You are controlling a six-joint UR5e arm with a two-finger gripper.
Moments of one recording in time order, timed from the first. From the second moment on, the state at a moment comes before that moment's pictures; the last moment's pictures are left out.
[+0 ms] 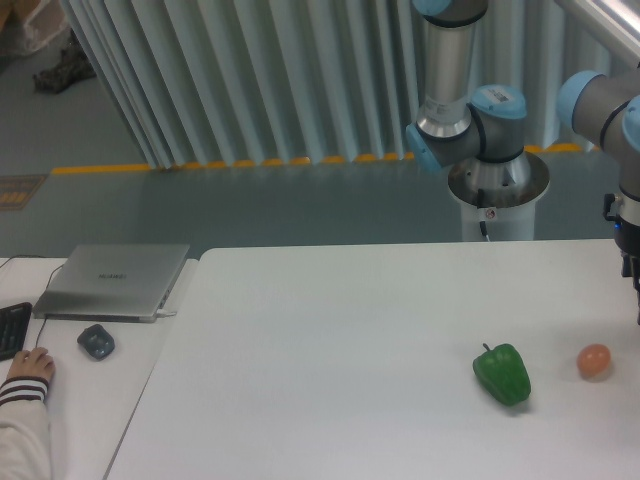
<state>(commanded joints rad) 2.60 -1.83 -1.50 -1.32 1.60 2.00</state>
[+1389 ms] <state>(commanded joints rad) 2.70 -1.80 -1.58 -1.27 1.69 2.09</state>
